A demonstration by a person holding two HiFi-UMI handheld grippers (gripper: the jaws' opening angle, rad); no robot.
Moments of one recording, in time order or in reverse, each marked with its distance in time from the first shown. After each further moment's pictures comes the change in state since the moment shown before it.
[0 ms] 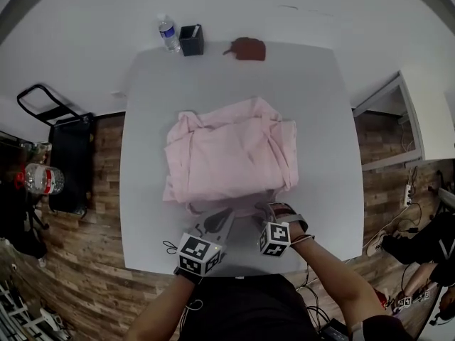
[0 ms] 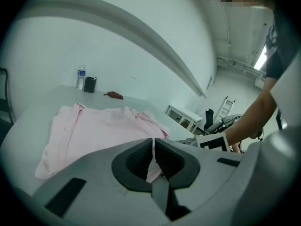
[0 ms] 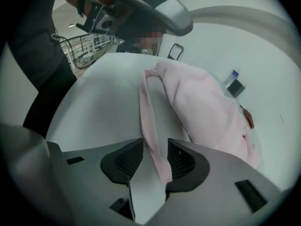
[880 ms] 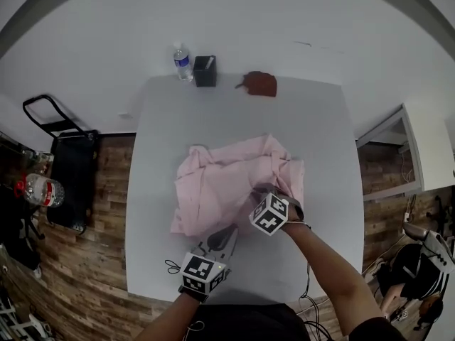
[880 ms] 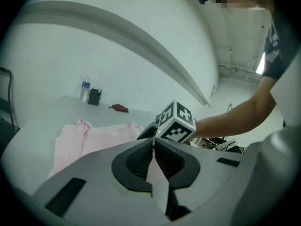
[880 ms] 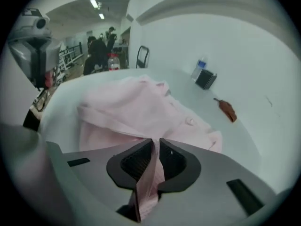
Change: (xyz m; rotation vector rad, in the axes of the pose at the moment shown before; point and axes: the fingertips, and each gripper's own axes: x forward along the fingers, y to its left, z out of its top) left arm 0.005 0.036 0.059 -0.019 -0.122 0.040; right arm 0.023 -0.189 0.057 0.303 -0.014 -0.100
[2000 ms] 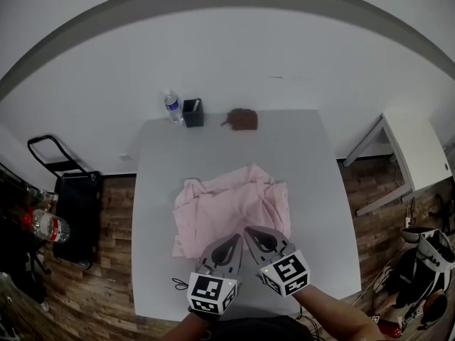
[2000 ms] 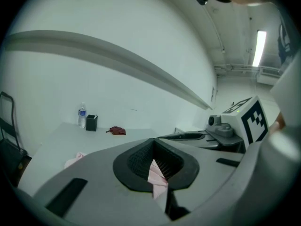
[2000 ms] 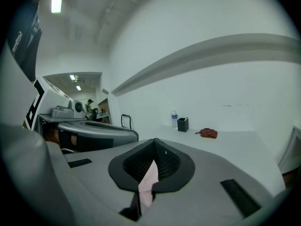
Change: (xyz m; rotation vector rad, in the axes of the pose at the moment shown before) left arm -0.017 -0.061 0.103 0.113 -0.135 0.063; right arm -0.219 0.024 0.086 0.508 -0.691 -0.104
